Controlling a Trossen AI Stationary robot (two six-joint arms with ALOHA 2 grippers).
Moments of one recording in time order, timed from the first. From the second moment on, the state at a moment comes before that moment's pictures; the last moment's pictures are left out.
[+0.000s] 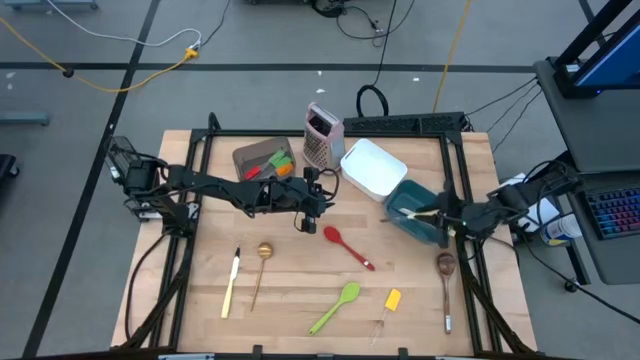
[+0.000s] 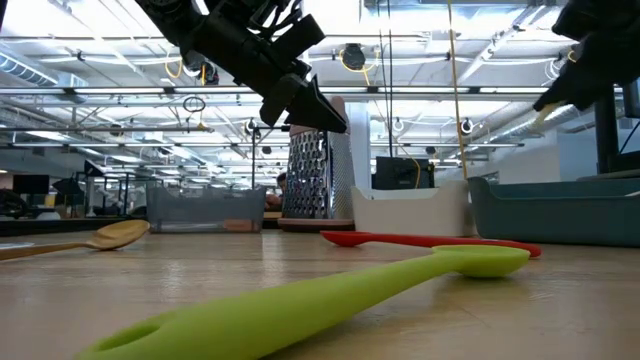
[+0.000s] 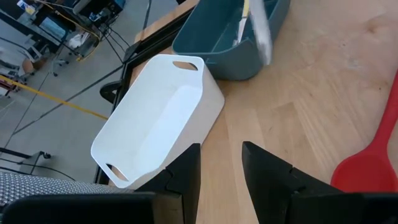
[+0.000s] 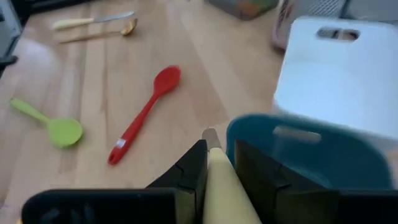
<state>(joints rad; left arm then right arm) 0.04 1.66 0.99 0.18 -0.20 0.52 0.44 0.38 0.50 -0.78 0.52 0.54</state>
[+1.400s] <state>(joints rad) 0.04 1.66 0.99 0.22 -0.18 0.51 0.43 0.52 0.44 -0.89 0.71 0.73</state>
